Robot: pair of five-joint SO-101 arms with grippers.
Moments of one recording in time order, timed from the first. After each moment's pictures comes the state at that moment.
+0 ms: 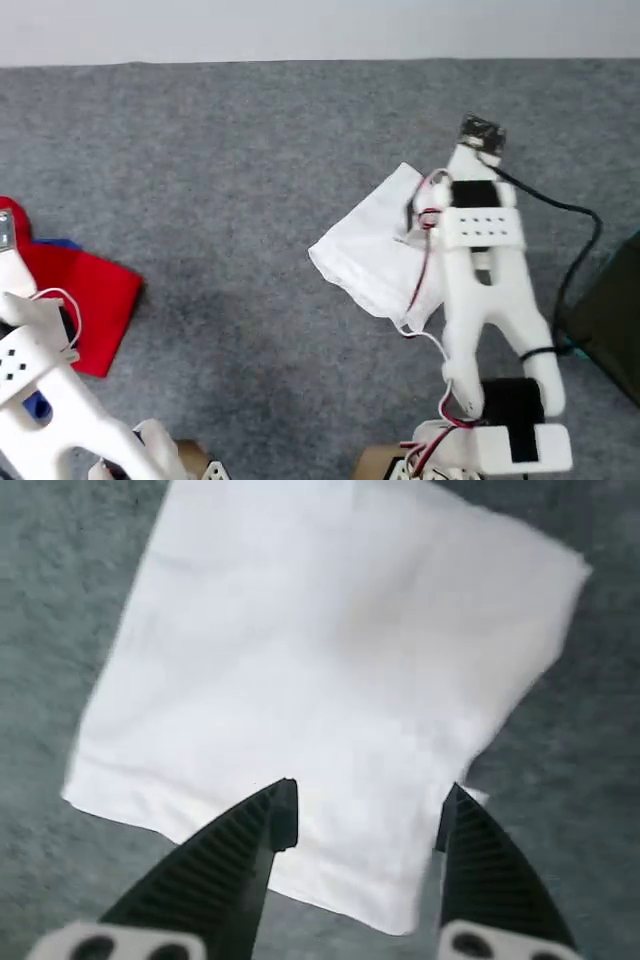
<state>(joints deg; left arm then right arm) -46.1 -39.3 34.4 93.4 -14.3 -7.0 -5.0 15.6 70.6 -27.2</state>
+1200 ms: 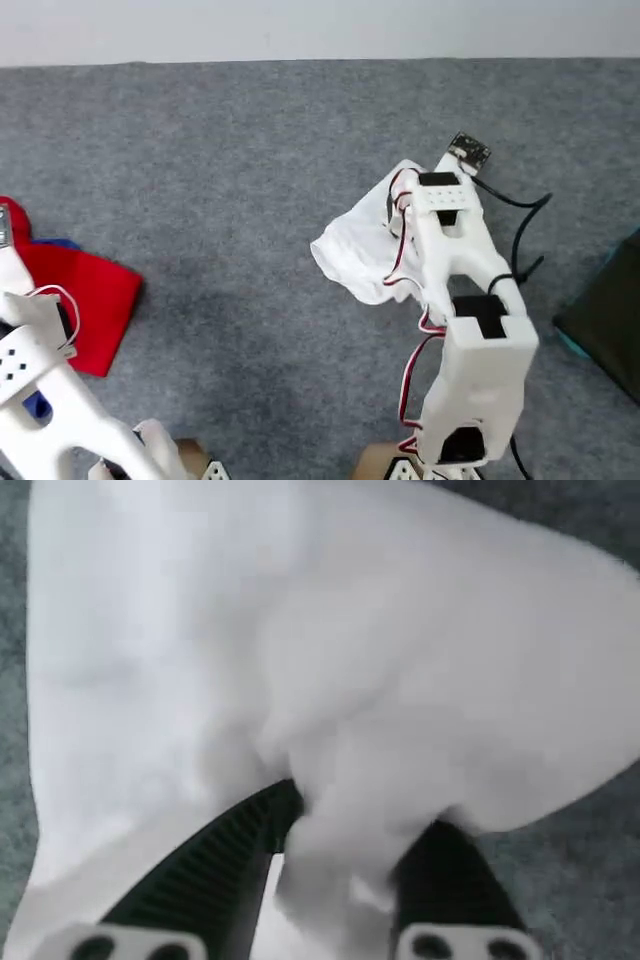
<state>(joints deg) -46.1 -39.3 34.4 91.5 -14.3 -6.6 28.0 -0.5 59.1 -38.5</state>
